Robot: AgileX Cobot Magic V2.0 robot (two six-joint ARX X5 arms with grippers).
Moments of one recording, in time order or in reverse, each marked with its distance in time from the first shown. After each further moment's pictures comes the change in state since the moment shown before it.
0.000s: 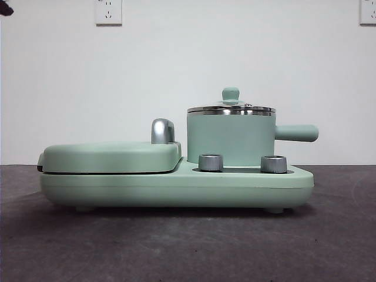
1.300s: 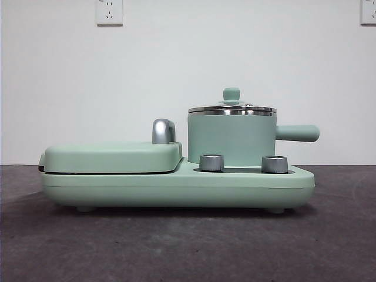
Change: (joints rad) left arm 0.367 -0.238 -0.162 0.115 0.045 0.007; right arm 0.000 0.000 0.000 0.008 0.007 -0.009
